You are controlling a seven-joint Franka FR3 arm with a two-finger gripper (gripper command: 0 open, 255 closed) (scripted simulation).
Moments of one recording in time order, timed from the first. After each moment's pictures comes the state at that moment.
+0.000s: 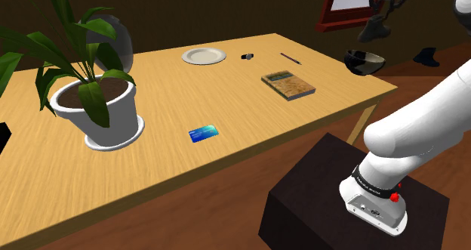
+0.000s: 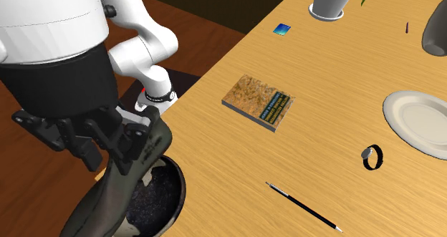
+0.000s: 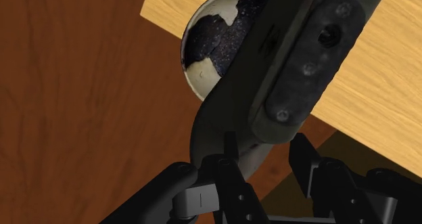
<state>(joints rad) -0.56 -0.23 -0.28 -1.68 -0.23 1.62 0.47</state>
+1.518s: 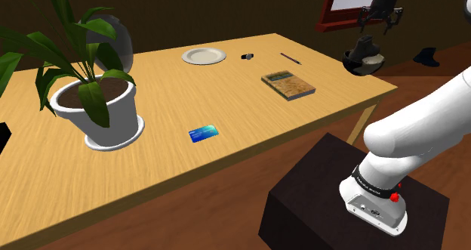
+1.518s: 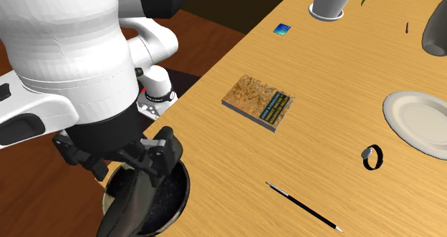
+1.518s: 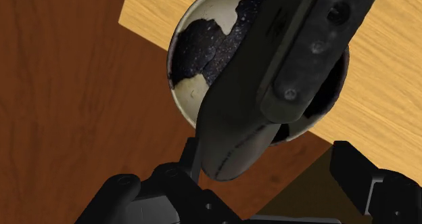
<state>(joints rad) -0.57 -0.29 -0.28 -1.92 -0.25 1.80 0.51</state>
